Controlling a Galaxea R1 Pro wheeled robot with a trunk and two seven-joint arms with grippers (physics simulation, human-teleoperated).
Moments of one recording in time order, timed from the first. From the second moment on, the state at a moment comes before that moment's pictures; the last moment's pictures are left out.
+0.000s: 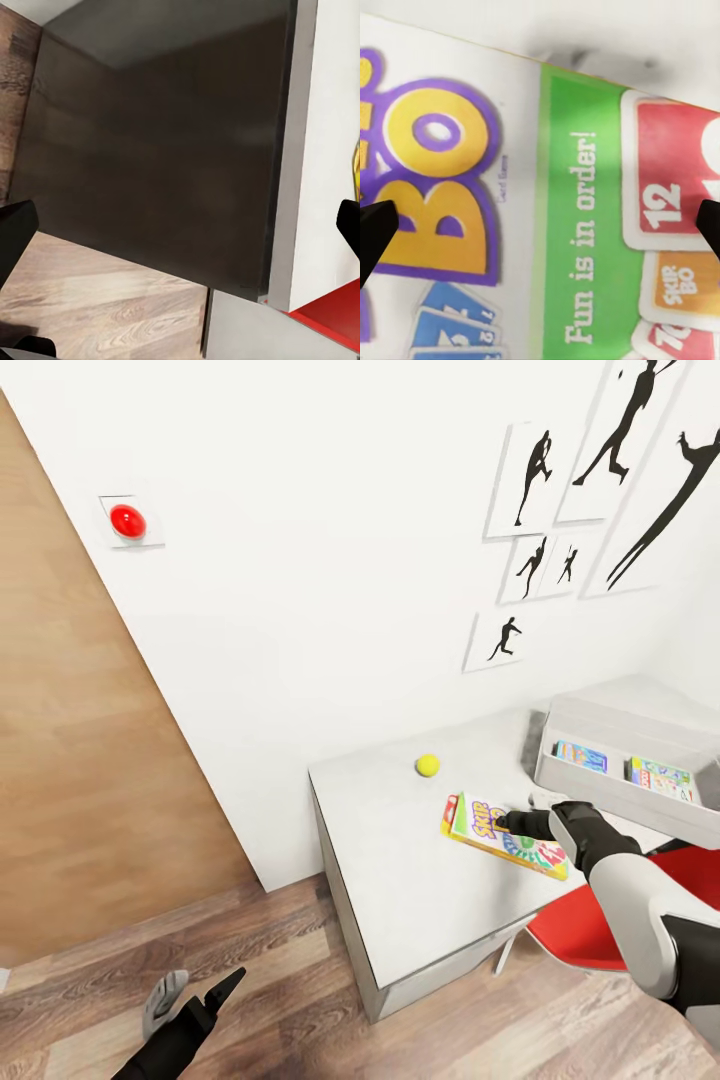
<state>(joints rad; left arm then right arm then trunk) 0.14 0.05 0.17 -1.46 0.92 0.52 -0.28 -1.07 -0.20 -0.22 -0.34 0.15 0.53 0.19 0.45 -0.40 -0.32</state>
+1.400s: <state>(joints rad) 0.14 0.05 0.17 -1.46 0.92 0.52 -0.28 -1.15 -0.20 -0.22 -0.40 0.13 0.61 0.19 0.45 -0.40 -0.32</state>
